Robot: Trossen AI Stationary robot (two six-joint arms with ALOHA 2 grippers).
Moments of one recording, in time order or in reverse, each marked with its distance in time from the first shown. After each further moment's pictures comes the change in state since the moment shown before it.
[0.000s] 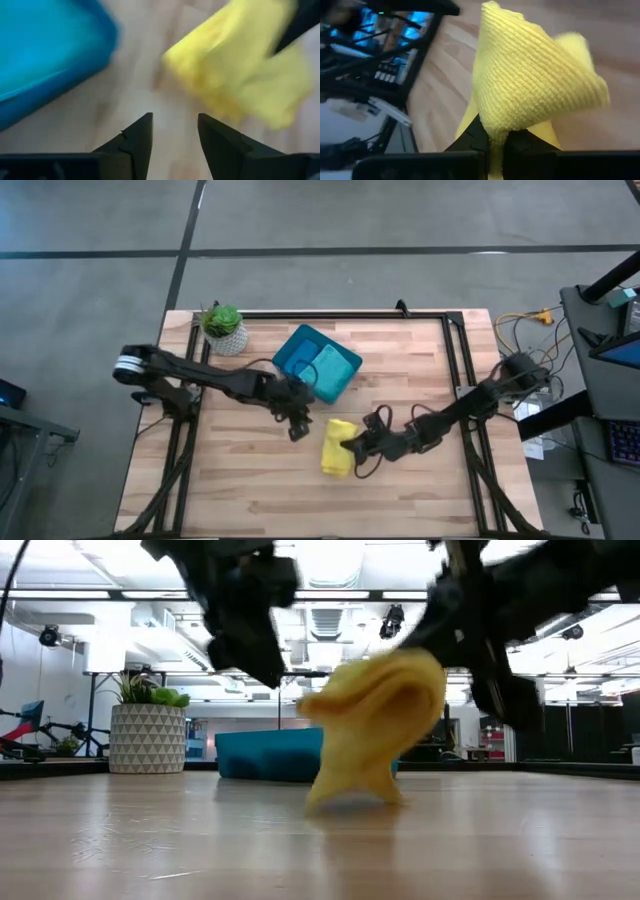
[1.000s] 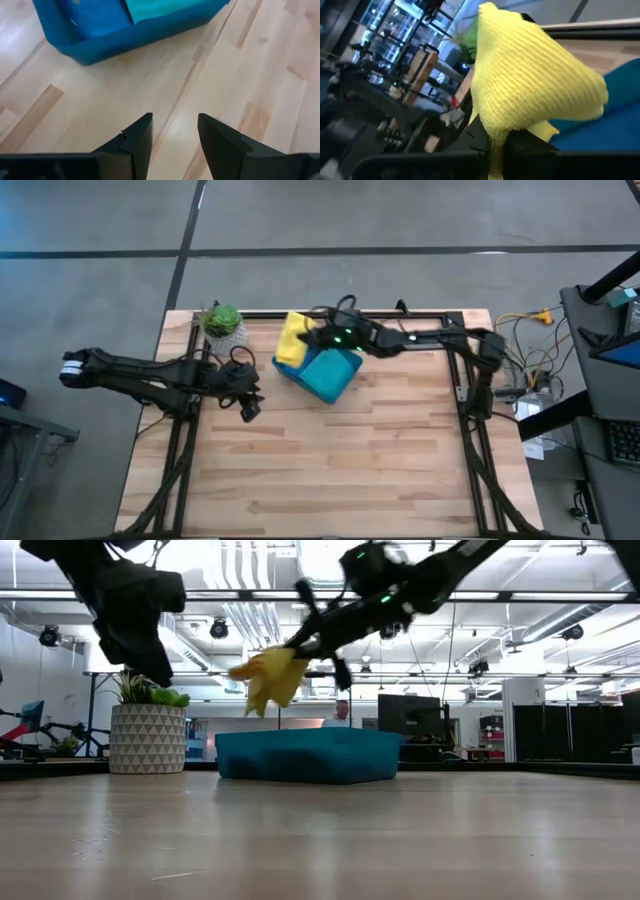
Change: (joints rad) left arm 0.056 -0.612 -0.392 -0.245 -0.209 -0.080; right arm -0.773 0.176 0.526 -0.080 -0.537 -0.433
